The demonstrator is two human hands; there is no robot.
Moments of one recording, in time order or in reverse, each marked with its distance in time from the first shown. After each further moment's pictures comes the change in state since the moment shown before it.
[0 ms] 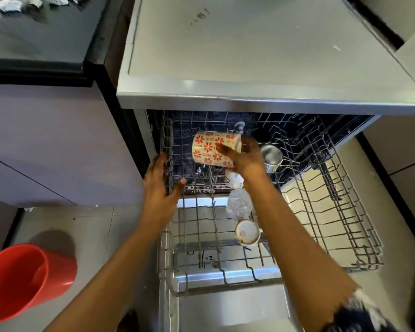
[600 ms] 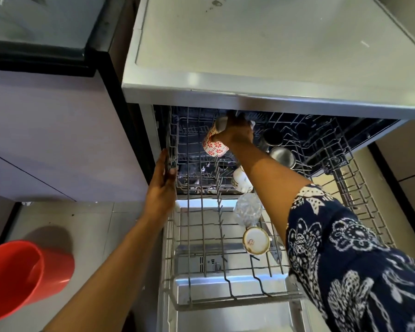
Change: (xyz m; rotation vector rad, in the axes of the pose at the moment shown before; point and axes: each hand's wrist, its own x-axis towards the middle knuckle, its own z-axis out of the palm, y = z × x) left_hand 0.029 -0.021 0.011 -0.449 -0.004 -0.238; right_hand 0.112 -0.012 0.057 -1.145 -0.002 -0.233
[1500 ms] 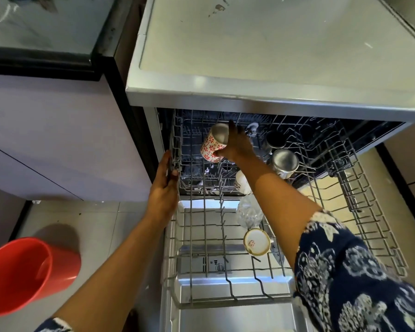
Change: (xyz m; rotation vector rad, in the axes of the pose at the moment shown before) left_hand -0.001 0.004 0.003 0.065 0.055 0.014; right_hand -0.020 0.014 0.019 0.103 -0.082 -0.090
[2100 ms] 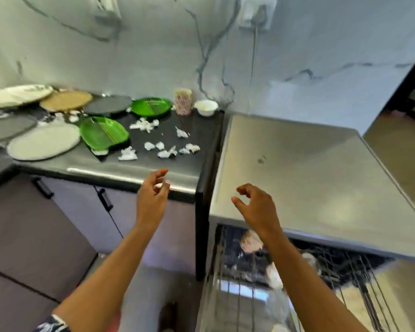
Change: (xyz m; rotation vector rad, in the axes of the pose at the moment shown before) left_hand 0.004 0.245 -0.167 0.135 0.394 0.418; right_hand -0.129 -0.177 -0.184 0.226 0.222 -0.406
